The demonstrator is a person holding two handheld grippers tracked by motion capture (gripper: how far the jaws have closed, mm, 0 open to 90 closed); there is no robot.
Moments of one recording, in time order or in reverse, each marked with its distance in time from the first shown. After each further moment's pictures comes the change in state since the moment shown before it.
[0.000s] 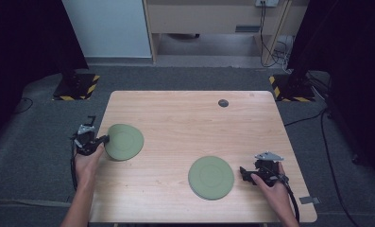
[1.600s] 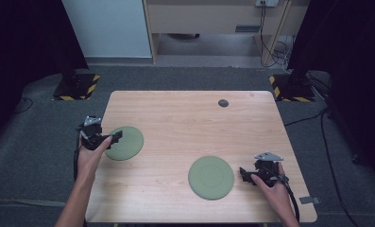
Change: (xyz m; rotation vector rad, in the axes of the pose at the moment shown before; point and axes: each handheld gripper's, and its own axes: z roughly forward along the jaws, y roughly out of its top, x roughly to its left) left arm -0.030 0.032 -0.002 -0.010 -0.029 0.063; right arm 0.001 -0.001 -0.001 0.003 0.009 -0.004
